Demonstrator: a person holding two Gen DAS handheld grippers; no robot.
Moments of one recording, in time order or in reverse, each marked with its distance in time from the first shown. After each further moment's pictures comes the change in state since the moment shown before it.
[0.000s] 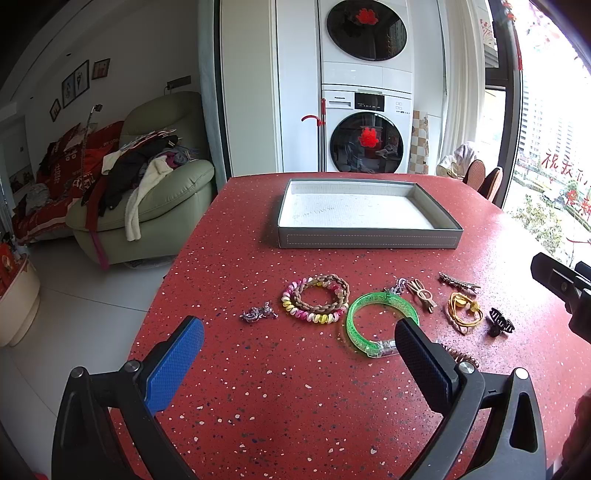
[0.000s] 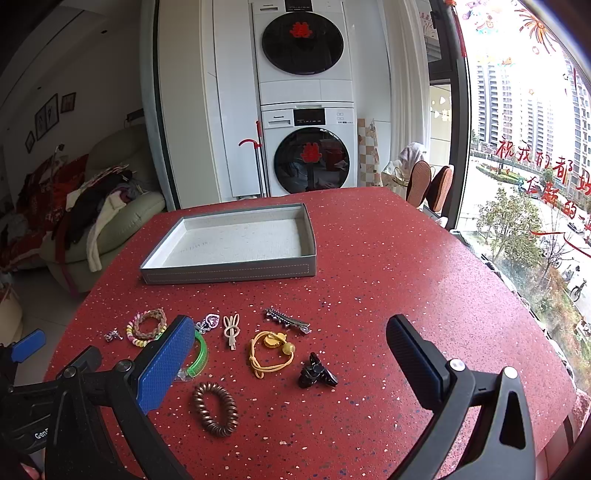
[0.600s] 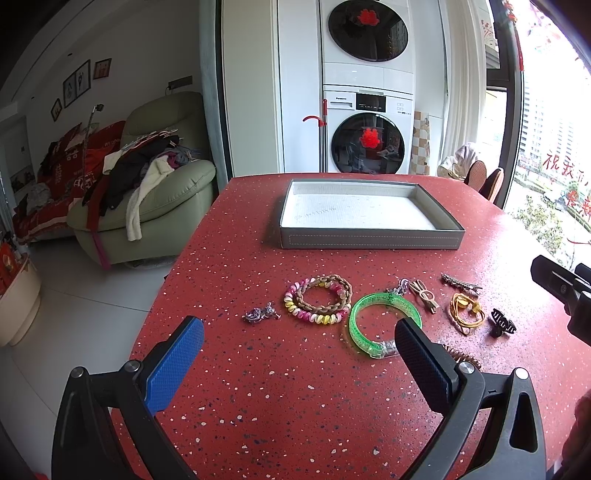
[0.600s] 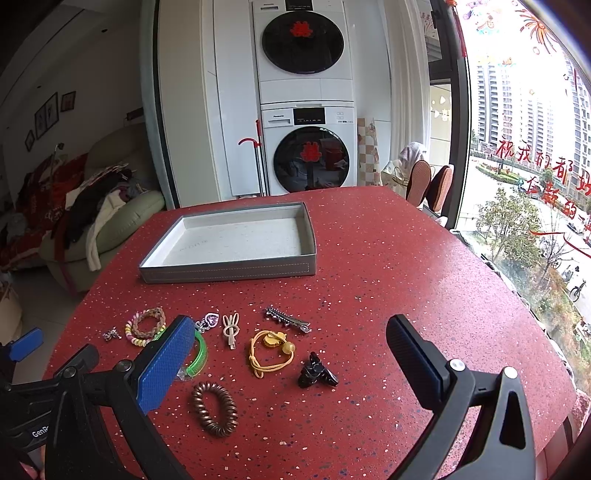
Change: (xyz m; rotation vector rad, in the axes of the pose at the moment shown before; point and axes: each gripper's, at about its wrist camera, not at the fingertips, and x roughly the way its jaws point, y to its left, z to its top) left arm -0.001 0.001 -0.001 0.000 -0.005 0.004; right arm 0.001 0.000 0.000 0.000 0.001 -0.001
